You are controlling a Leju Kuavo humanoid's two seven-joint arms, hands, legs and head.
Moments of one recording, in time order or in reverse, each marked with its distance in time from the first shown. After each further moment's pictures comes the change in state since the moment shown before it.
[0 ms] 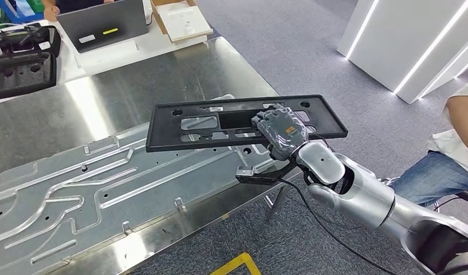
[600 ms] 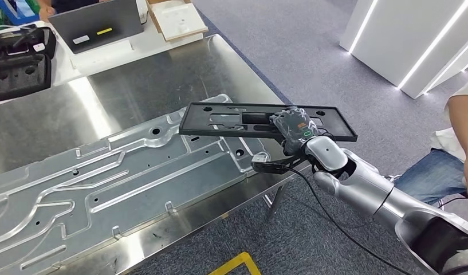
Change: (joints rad) left arm -0.001 0.013 0.000 0.000 0.005 -0.043 -0.047; right arm -0.027 0.005 -0.016 0.261 -0.095 -0.025 -0.057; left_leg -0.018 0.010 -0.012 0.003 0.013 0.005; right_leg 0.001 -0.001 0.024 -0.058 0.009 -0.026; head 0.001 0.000
